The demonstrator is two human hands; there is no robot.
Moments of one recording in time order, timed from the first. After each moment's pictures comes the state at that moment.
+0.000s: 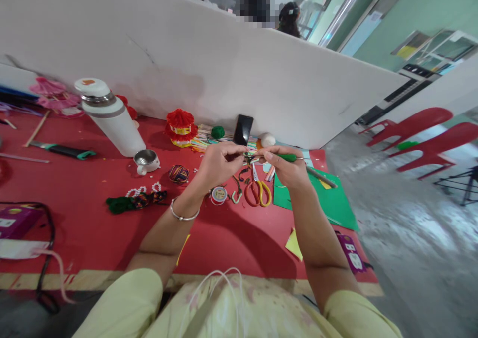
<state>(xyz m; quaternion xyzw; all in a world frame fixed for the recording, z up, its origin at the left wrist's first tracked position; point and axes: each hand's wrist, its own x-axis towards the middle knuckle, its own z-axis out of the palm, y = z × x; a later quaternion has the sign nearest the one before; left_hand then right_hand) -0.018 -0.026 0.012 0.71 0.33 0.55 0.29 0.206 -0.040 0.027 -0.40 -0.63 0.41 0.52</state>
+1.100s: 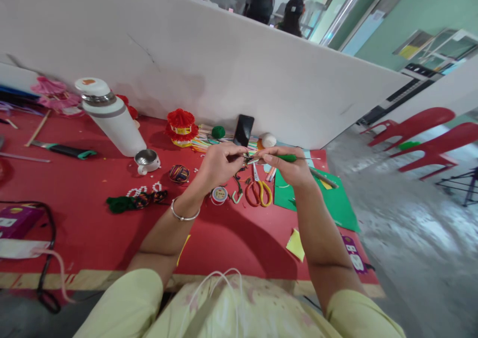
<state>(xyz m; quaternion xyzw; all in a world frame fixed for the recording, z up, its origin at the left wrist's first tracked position) -0.019 -0.025 0.011 0.74 0.33 0.52 0.26 0.213 -0.041 0.039 -0.40 -0.68 0.41 0.46</state>
